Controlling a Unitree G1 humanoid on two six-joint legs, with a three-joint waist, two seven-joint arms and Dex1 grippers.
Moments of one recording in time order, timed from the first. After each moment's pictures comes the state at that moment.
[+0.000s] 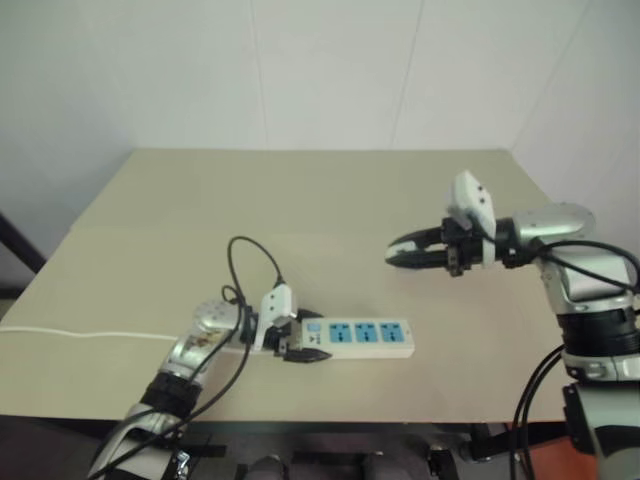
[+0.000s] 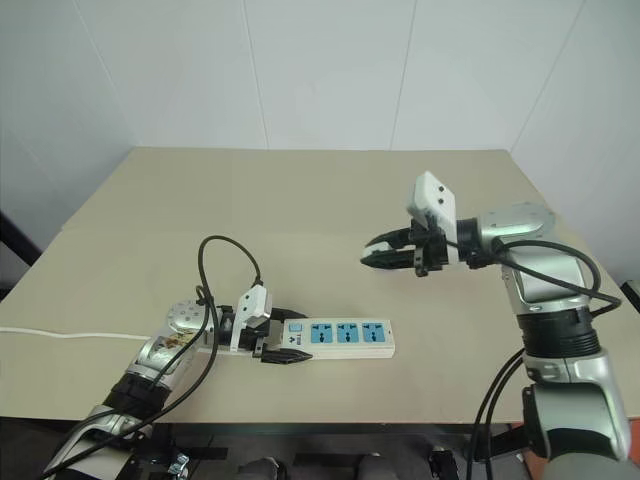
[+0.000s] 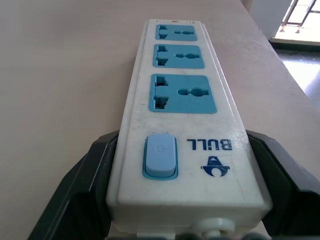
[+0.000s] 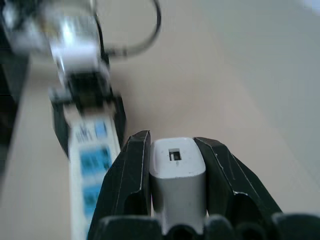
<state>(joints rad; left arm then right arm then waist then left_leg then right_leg) -0.51 0.44 -0.24 0.30 -0.20 0.07 -1.29 -0.79 -0.64 -0.04 -0.02 0.40 0.71 1.28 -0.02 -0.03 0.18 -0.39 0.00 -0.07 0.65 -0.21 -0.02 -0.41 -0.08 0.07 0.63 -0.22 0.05</state>
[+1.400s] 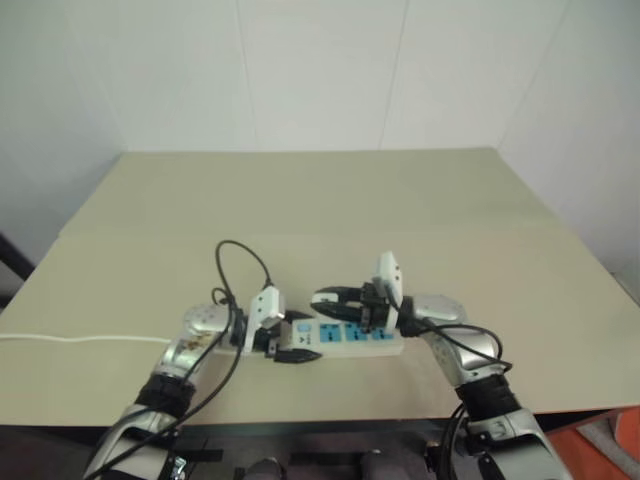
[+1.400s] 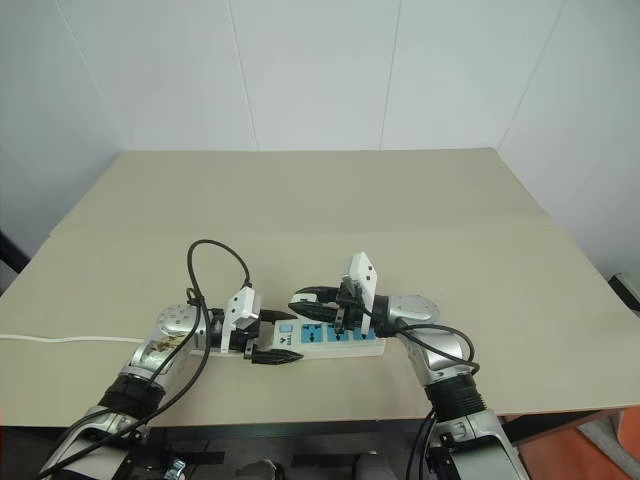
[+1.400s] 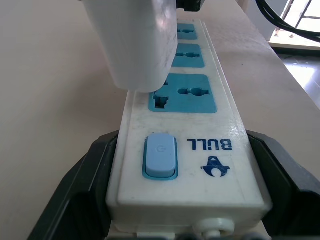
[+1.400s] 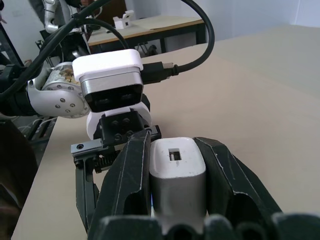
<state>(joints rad) -0.50 0.46 -0.21 0.38 -0.23 0.00 -1.33 -0.52 -0.28 0.16 0.15 0.37 0.23 1.10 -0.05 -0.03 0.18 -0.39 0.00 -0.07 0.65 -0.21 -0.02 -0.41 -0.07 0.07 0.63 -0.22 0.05</state>
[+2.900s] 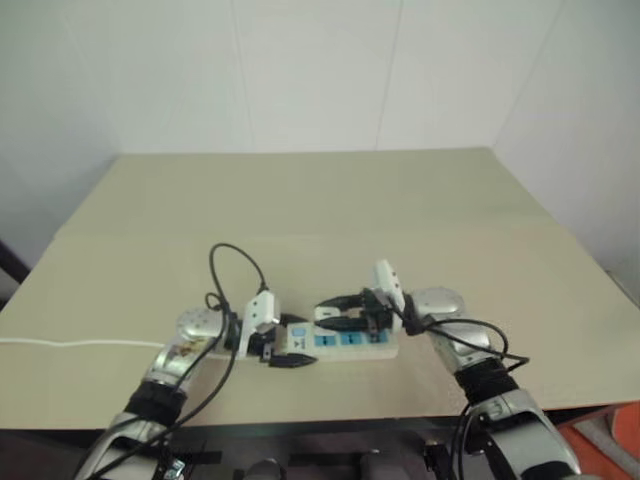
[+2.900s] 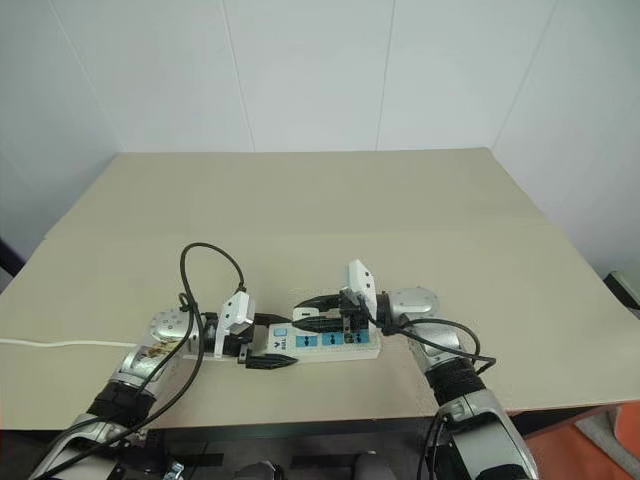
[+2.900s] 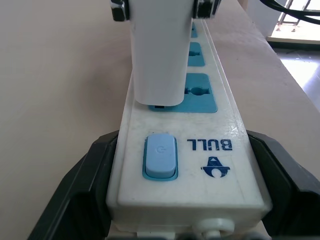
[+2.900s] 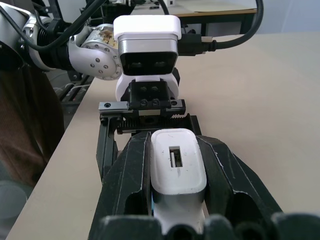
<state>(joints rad) -0.45 0.50 -0.22 0.32 -0.24 0.01 -1.31 -0.62 -0.32 0.24 0.36 0.32 0.01 1.31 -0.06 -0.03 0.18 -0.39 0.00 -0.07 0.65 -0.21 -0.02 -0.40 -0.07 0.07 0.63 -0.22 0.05</state>
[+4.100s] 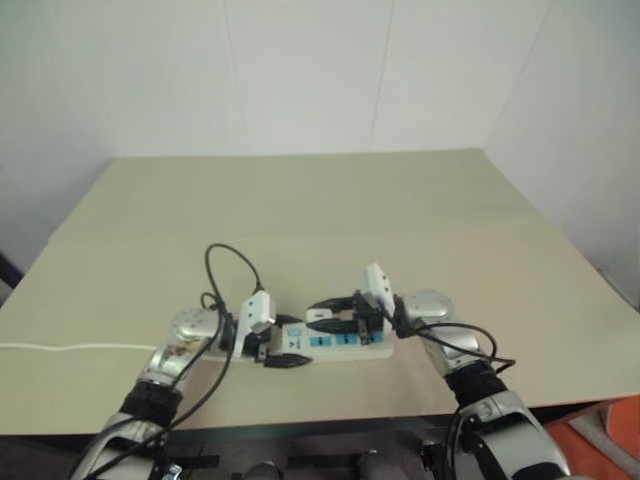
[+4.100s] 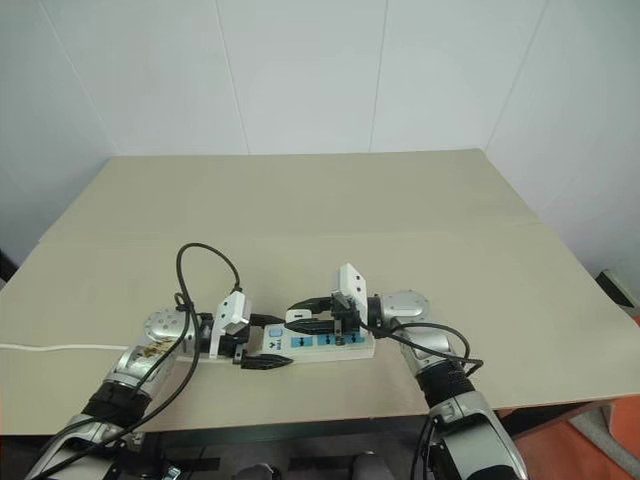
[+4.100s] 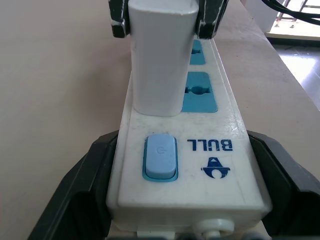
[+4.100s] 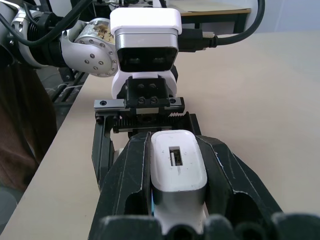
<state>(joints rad) -0.44 0.52 -0.20 0.32 -0.24 0.02 -1.31 -0.62 -0.27 0.23 0.40 0.29 0.01 1.29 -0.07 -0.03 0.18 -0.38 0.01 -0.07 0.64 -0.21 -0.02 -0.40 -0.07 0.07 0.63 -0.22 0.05</state>
